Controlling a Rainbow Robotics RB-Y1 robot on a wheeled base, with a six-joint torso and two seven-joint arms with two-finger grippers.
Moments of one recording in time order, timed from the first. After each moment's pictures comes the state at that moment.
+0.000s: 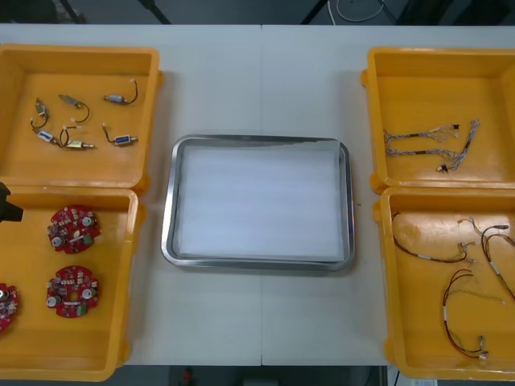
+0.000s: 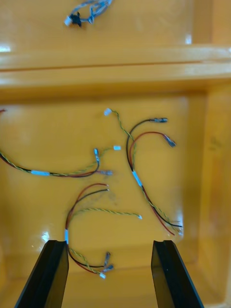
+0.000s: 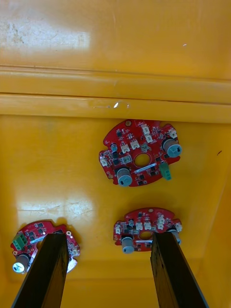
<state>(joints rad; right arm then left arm) 0.04 -0.66 -0.48 -2.41 -0.77 1.92 1.32 -0.09 0.90 0.33 -2.07 0.96 1.76 -1.28</state>
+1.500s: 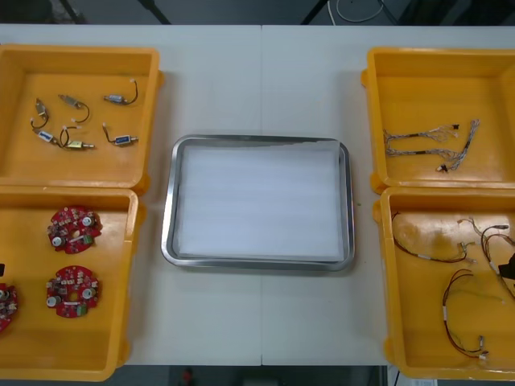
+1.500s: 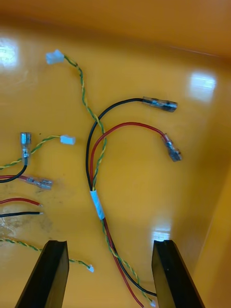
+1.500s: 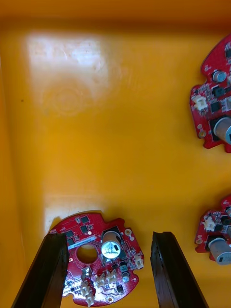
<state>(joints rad) 0.20 -0.76 -0.28 -1.98 -0.78 1.35 1.69 0.39 1.01 0.29 -1.98 1.00 1.13 -1.46</state>
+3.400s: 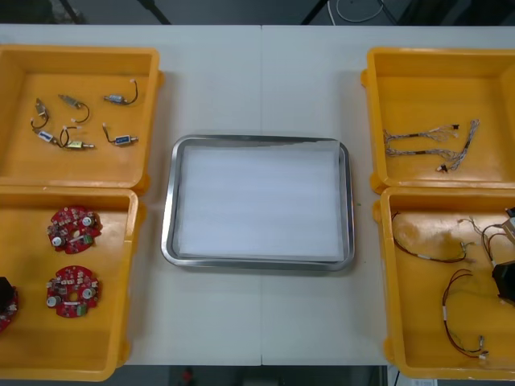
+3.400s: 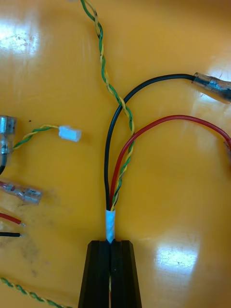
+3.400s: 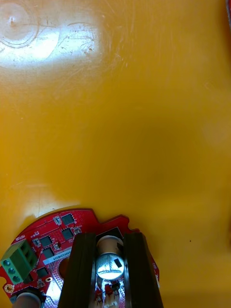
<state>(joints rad) 0.21 -0.78 -0.19 -1.82 -0.85 1.17 1.84 0.39 1.01 0.13 -1.87 1.00 0.97 -1.56</state>
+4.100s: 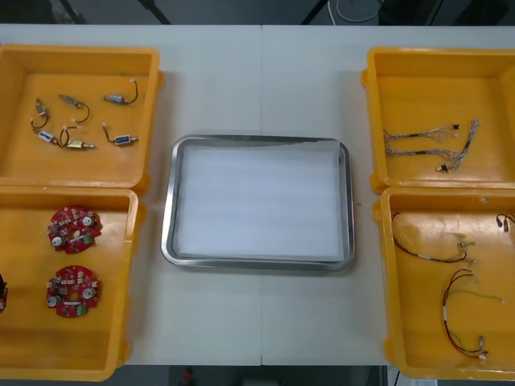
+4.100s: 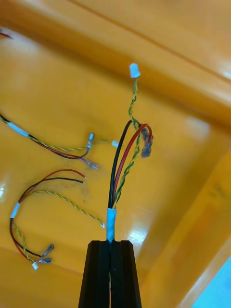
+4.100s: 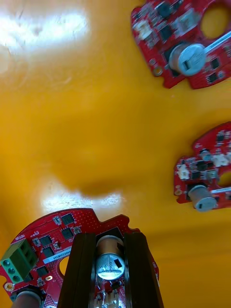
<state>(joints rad) 0.09 -0.78 -0.45 -2.19 -0.91 1.74 1.84 0.35 1.01 0.26 -2.05 1.00 1.33 -1.56</state>
